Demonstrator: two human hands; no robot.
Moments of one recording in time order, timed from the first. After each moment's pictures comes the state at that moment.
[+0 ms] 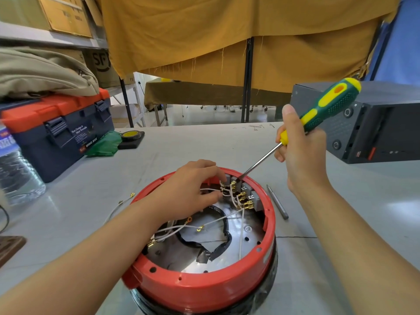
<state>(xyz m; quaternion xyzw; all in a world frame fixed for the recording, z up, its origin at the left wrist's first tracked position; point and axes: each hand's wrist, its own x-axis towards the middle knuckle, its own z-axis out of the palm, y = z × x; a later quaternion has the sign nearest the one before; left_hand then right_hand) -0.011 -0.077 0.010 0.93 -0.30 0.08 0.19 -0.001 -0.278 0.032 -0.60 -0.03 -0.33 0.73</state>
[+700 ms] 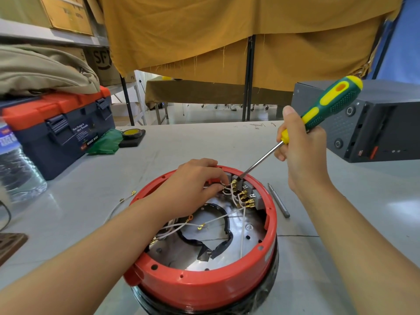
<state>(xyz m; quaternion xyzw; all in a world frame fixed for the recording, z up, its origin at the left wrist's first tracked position) -0.014 -0.083 0.012 0.94 -0.29 0.09 0.17 0.001 -0.278 0.031 -0.59 -0.05 -0.32 0.74</state>
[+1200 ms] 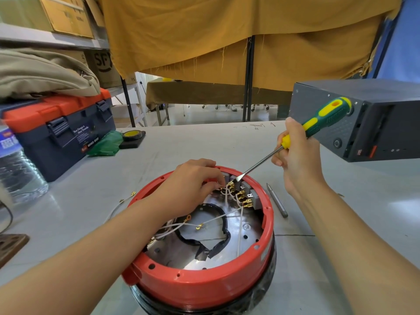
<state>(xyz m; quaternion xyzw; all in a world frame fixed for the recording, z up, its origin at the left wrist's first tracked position) -0.013 -0.084 0.011 0.94 -0.28 0.11 0.18 0.013 -0.285 0.017 -0.54 0.01 -0.25 0.80</state>
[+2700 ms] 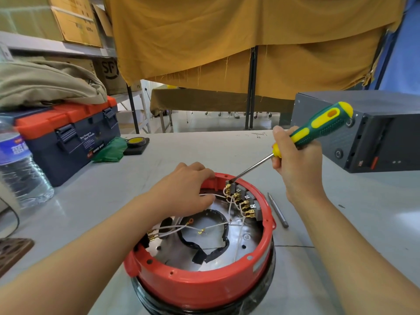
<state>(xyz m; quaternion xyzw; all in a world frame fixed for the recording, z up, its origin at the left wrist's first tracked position) -0.002 -0.076 0.021 0.97 -0.23 0.07 0.06 -0.002 -0.281 0.028 -0.61 -0.08 -0.33 0.71</state>
